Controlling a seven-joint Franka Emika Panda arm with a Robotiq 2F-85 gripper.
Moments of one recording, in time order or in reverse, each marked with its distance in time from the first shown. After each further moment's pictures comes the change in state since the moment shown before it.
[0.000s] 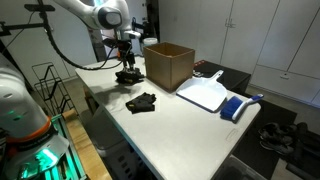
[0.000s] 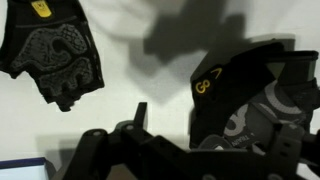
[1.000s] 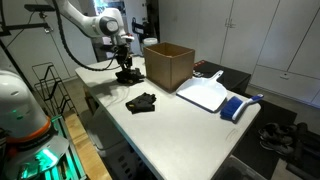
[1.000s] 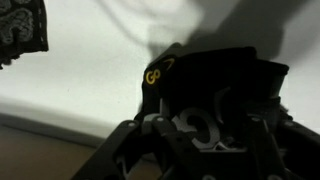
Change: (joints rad) arm 0.105 0.119 0.039 0.029 -0.104 0.115 -0.018
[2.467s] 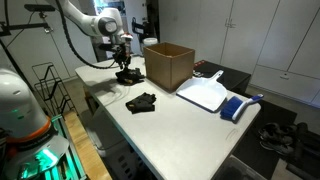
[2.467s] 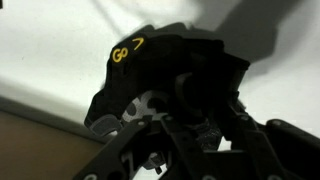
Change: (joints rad) arm 0.032 0.017 0.005 0.019 0.099 0.041 -0.196
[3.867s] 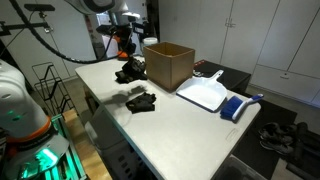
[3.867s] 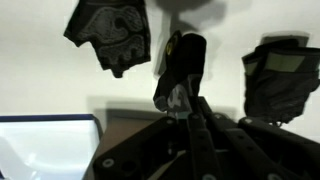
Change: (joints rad) arm -0.174 -0.376 -0.161 -0.109 -0.008 -0.197 -0.024
